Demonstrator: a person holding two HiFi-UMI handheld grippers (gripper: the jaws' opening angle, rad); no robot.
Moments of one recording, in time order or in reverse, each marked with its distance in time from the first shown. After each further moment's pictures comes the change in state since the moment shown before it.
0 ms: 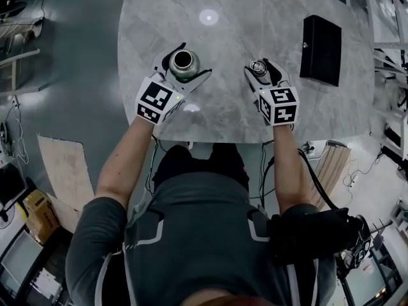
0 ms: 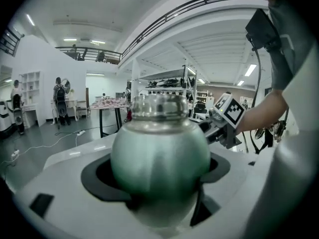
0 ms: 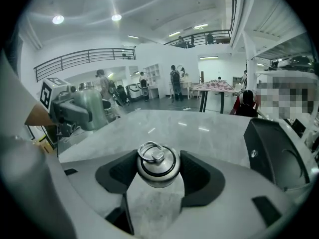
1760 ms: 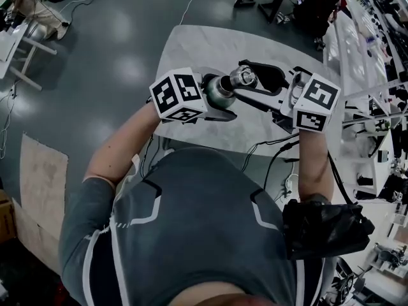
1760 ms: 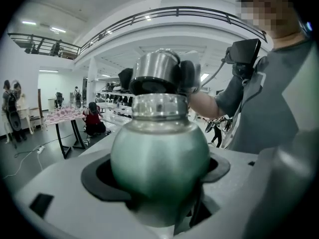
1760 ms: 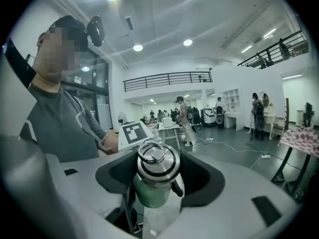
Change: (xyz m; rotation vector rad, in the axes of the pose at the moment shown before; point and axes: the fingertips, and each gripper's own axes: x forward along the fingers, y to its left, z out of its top) left arm -0.214 -0.148 0.124 0.172 0.036 -0.483; right arm -0.250 0.320 0.235 -0.456 -0.238 0.782
